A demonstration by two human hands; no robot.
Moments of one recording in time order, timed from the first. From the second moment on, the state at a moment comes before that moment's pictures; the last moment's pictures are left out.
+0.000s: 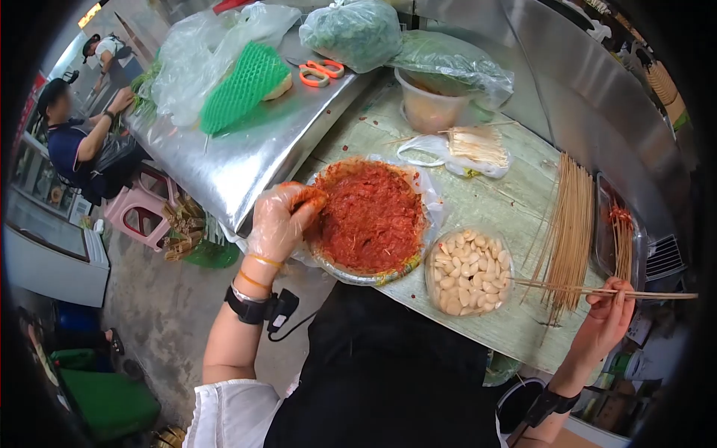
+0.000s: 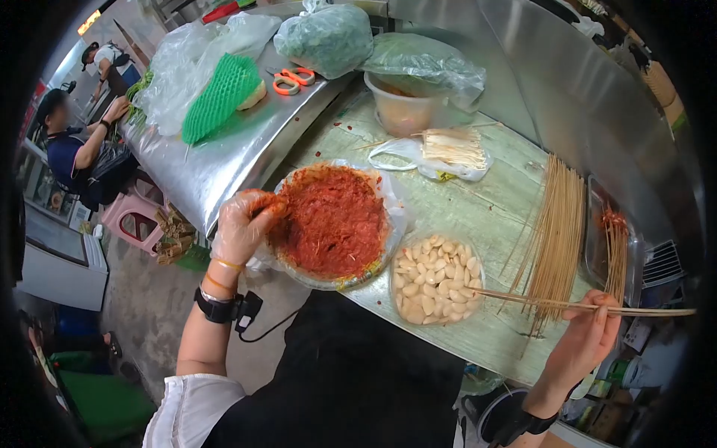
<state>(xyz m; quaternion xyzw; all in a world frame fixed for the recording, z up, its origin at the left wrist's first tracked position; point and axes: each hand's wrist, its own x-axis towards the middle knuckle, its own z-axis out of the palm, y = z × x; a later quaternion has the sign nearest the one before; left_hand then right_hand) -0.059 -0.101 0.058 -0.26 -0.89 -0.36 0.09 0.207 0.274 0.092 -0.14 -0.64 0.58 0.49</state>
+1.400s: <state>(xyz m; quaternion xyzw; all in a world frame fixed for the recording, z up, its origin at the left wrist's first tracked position) -0.056 -0.043 0.045 -0.64 -0.77 0.05 0.01 0.198 0.226 0.080 -0.13 -0.66 0.60 0.42</state>
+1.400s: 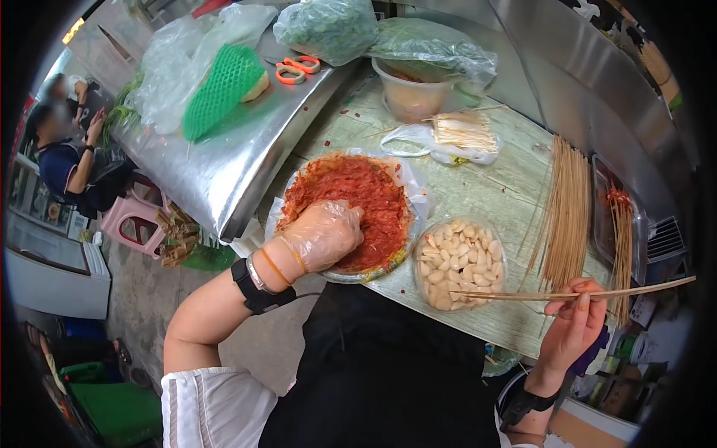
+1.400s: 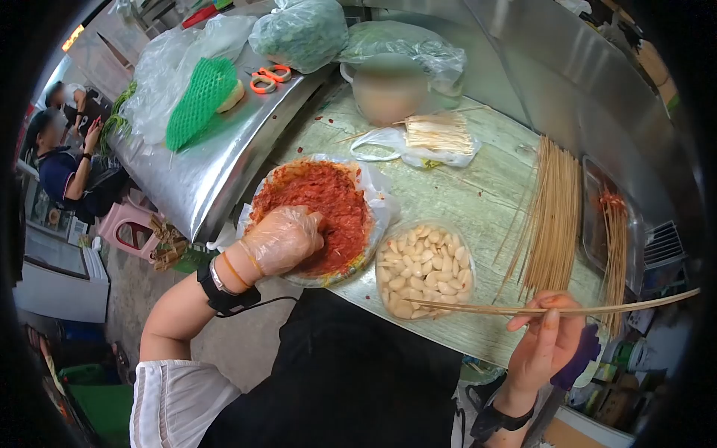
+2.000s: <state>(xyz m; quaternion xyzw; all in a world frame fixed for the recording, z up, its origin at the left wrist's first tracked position) -0.072 -0.071 0.054 -0.42 -0.87 -0.23 0.07 0.199 0.222 0.078 -0.13 -0.67 0.60 0.42</state>
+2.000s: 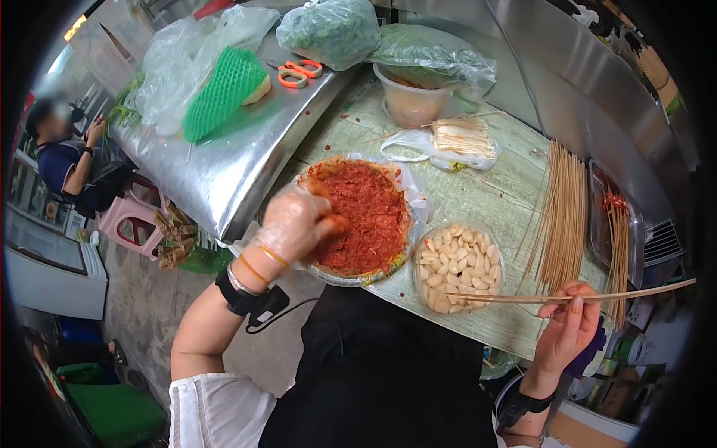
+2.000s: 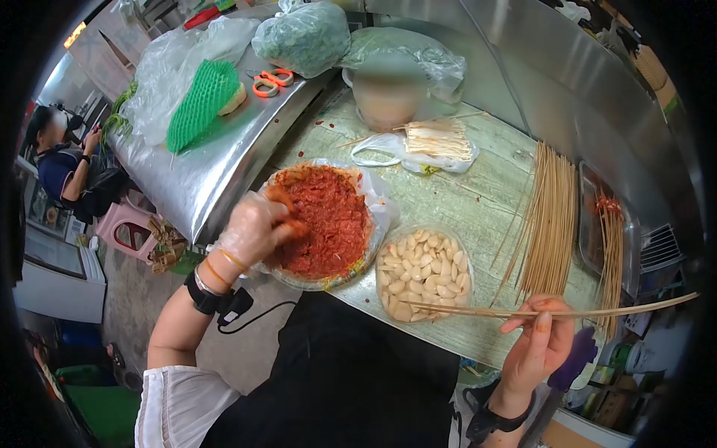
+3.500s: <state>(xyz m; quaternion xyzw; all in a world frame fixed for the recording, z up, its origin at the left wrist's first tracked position) -0.015 -0.022 0.035 -0.15 -0.73 -0.65 -0.13 0.152 0.199 0.074 -0.09 -0.72 0.69 0.06</state>
